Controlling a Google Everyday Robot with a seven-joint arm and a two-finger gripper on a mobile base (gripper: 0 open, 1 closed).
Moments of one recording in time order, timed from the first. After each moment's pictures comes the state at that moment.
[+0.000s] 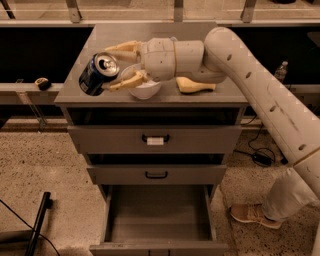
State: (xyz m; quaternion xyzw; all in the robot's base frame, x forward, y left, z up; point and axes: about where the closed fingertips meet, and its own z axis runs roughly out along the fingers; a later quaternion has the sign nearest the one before) arm 0.589 0.113 0.977 -0.65 0.29 0.34 0.62
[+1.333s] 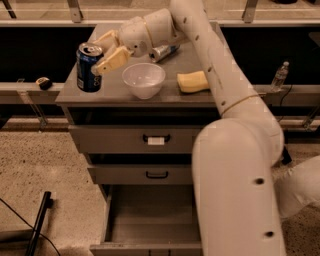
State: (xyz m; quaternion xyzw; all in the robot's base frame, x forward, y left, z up) arm 0.673 0.159 0.954 -0.68 0.42 0.42 0.43
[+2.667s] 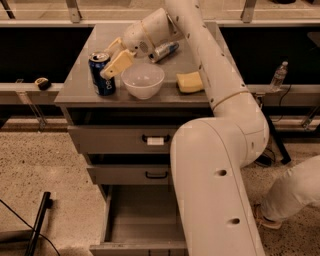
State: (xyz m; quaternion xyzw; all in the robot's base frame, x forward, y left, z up) arm 0.722 0.147 0.911 -0.68 0.52 0.36 0.37
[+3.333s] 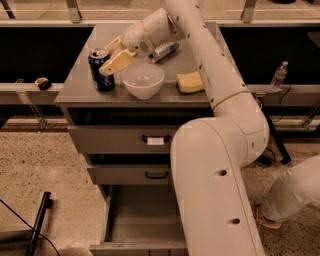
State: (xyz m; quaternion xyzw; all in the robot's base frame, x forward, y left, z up) arm 0.722 0.148 0.910 -0.68 0.52 0.36 0.37
